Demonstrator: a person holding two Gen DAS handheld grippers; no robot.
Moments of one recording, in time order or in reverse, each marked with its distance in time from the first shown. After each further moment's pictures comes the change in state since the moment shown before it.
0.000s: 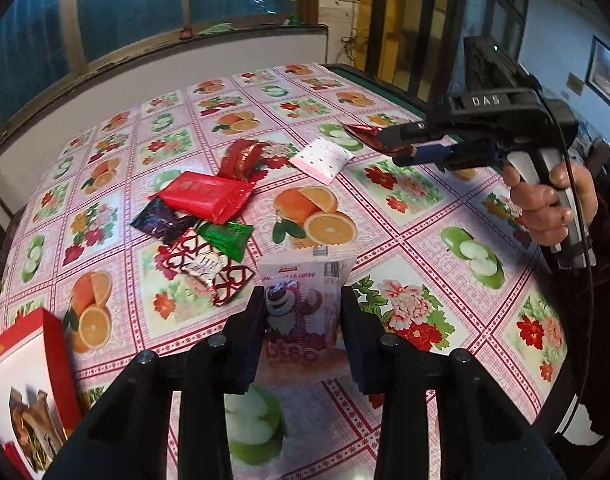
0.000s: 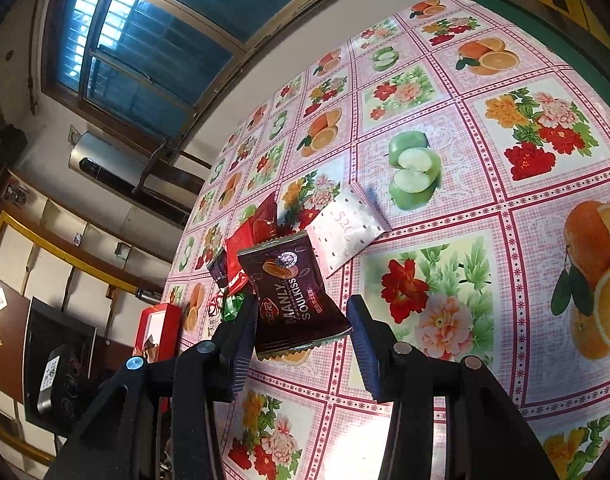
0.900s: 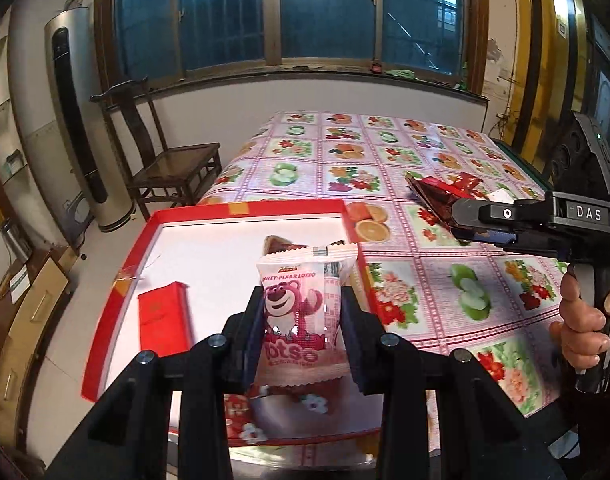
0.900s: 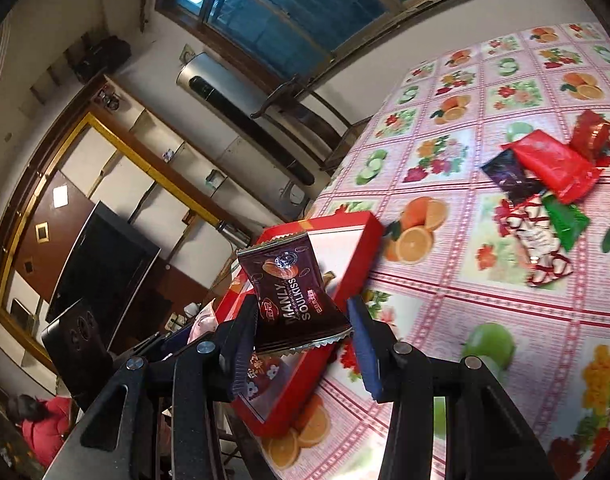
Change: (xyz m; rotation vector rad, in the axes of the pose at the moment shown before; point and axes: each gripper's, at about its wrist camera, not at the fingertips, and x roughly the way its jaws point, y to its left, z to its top) left arm -0.176 0.146 -0.147 -0.363 -0.144 0.423; right arm 0.129 0.240 -0.135 -0.307 0.095 0.304
